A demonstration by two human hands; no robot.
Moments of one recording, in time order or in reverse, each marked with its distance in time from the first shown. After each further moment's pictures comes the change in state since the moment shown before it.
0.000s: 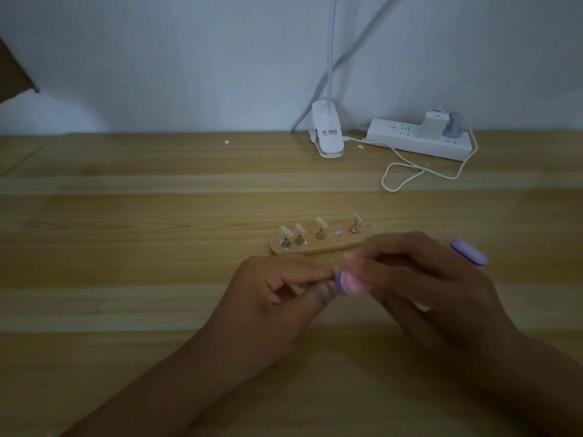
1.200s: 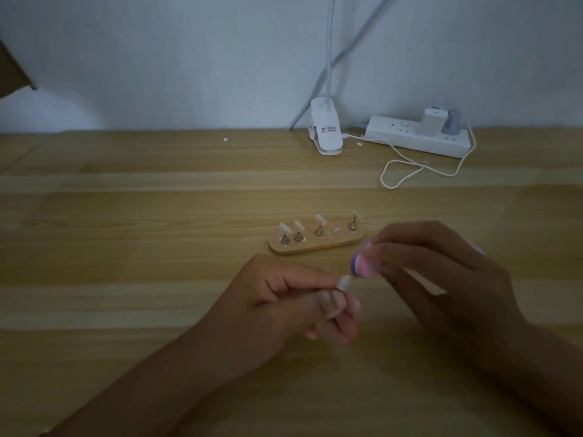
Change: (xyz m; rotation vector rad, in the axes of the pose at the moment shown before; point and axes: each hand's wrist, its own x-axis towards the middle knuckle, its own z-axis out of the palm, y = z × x) left_hand -0.004 0.006 -0.007 -0.373 -0.240 -0.208; right_hand -0.003 0.025 -0.002 -0.185 0.263 -0.143
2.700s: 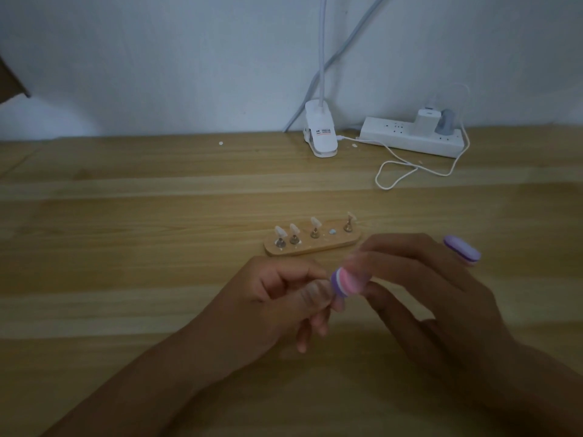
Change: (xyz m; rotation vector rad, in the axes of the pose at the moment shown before) left_hand 0.005 -0.009 -0.005 -0.070 -0.055 0.050; right_hand 0.002 -0.018 0.004 0.018 0.004 -0.035
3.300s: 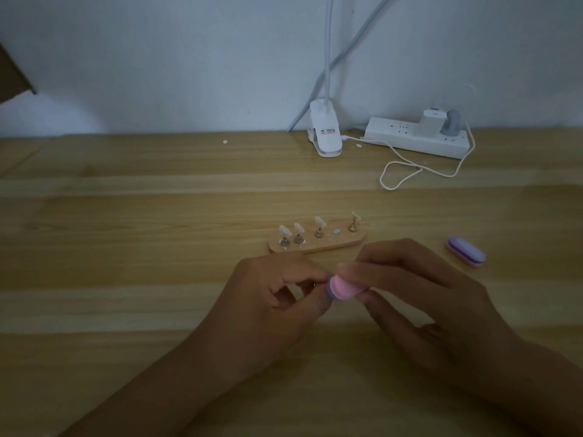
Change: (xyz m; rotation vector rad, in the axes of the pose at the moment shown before) left_hand -0.001 -0.001 0.004 0.612 0.261 0.211; right_hand -0.004 0.008 0.004 0.081 -0.103 0.065
